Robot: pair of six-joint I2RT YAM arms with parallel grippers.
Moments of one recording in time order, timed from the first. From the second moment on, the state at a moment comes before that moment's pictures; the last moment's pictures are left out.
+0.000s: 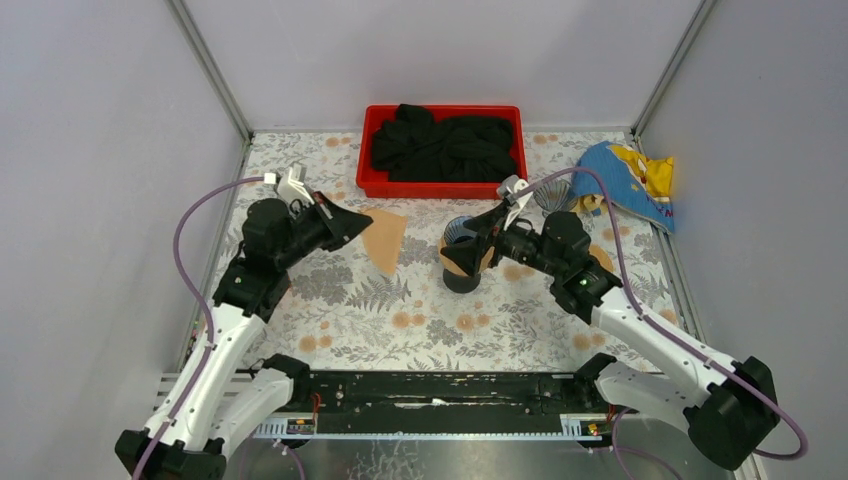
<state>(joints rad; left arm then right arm) -0.26 0.82 0.88 -0.31 0.36 -0.79 0.64 0.98 0.71 0.20 -0.41 0.27</state>
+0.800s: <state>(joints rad) -0.54 0.83 0.84 -0.01 0.17 -0.98 0.68 1.22 0.64 0.76 -0.50 0.79</state>
